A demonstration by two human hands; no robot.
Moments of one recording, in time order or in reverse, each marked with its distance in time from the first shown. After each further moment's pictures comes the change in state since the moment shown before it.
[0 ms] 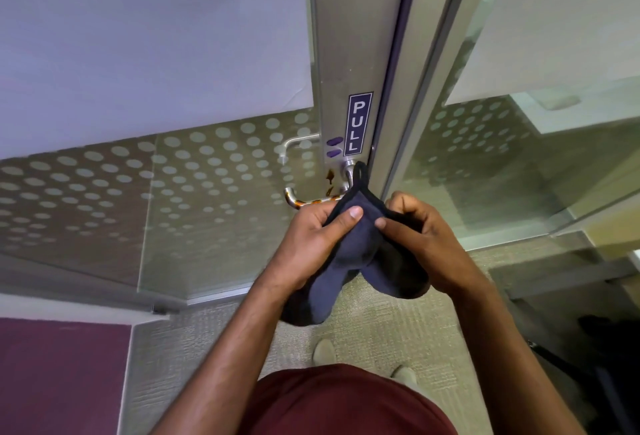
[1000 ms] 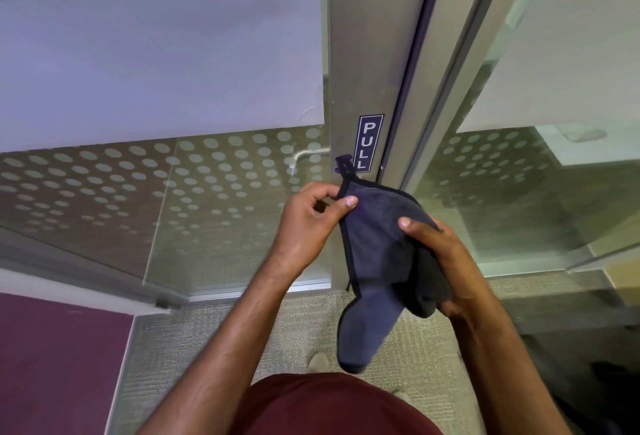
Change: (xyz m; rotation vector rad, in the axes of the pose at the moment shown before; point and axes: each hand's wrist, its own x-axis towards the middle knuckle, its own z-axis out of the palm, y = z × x) left_hand 0.030 0.014 -0.006 0.266 0.306 0.156; right_hand 0.005 -0.026 -0.005 0.429 0.184 0.271
